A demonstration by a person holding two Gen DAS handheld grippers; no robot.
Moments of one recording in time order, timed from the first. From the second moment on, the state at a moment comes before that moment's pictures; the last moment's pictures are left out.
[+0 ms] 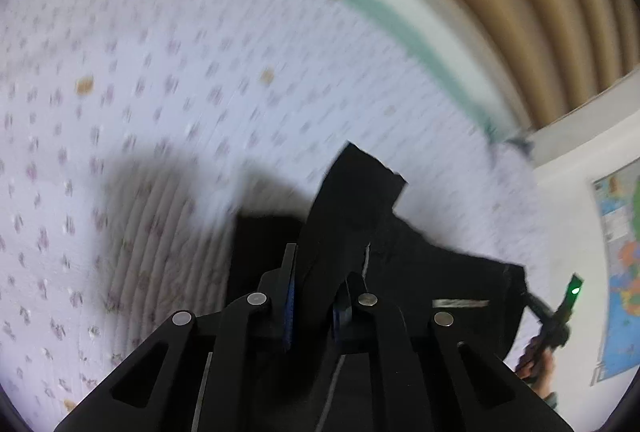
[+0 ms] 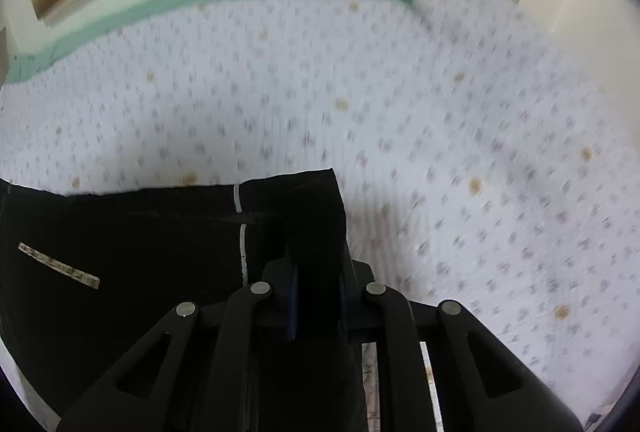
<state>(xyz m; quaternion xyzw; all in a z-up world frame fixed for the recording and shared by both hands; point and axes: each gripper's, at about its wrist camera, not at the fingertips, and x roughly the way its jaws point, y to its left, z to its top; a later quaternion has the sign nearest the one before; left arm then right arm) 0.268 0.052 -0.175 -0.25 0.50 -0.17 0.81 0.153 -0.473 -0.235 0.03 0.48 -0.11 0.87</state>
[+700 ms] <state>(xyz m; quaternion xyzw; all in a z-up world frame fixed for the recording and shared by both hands) 0.348 0.035 -0.279 -0.25 0.60 -0.08 0.76 0.243 -0.490 -0.341 0.07 0.59 -0.14 0.79</state>
